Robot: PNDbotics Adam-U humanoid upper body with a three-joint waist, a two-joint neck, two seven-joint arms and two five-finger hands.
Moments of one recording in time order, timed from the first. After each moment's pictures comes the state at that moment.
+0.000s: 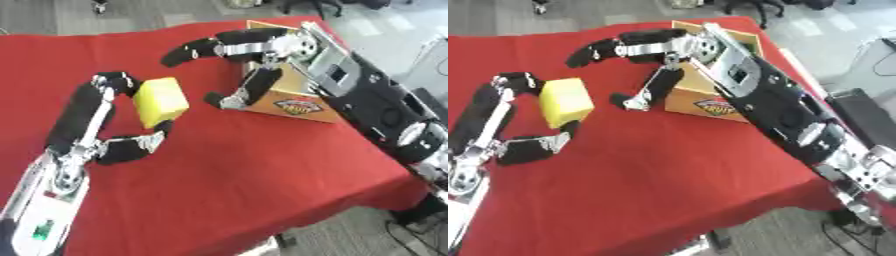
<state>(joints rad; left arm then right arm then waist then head) -0.76 -0.01 -0.52 -1.37 -0.71 -0.10 0.03 -0.52 -0.74 0.22 -1.73 0.06 -0.36 0.71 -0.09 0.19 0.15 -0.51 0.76</state>
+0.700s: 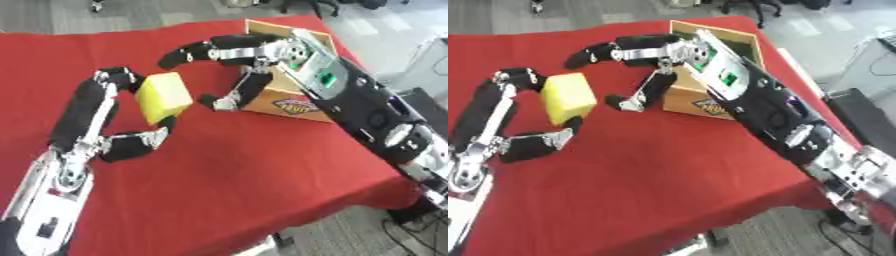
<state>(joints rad) -0.77 -0.05 -0.51 -1.35 -0.73 -0.10 0.03 -0.52 -0.72 0.22 -1.70 0.09 -0.39 0.70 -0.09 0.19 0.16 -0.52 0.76</state>
